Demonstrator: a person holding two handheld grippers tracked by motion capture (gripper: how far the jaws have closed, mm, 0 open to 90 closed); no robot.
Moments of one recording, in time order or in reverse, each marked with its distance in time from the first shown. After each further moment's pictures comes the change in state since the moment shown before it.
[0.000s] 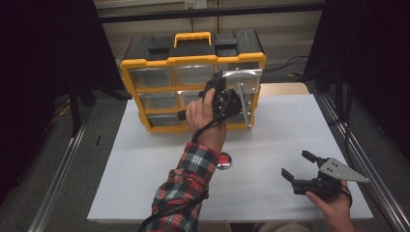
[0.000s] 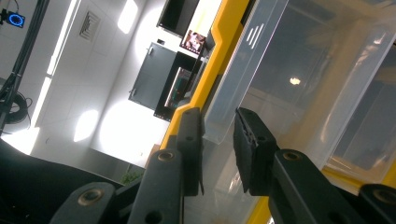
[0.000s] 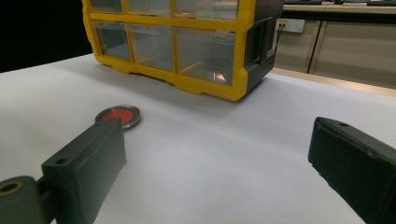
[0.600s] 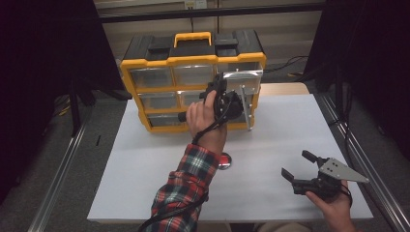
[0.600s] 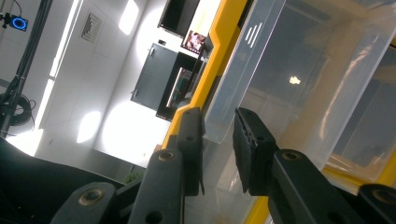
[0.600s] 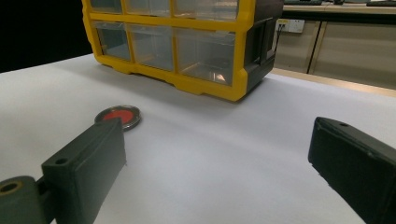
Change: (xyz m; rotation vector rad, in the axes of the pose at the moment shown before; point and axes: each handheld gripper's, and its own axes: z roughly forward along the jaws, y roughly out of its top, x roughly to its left) left arm -0.002 0.002 -0.005 0.001 0.006 0.014; right arm 0.000 0.000 0.000 -0.003 0.001 0.002
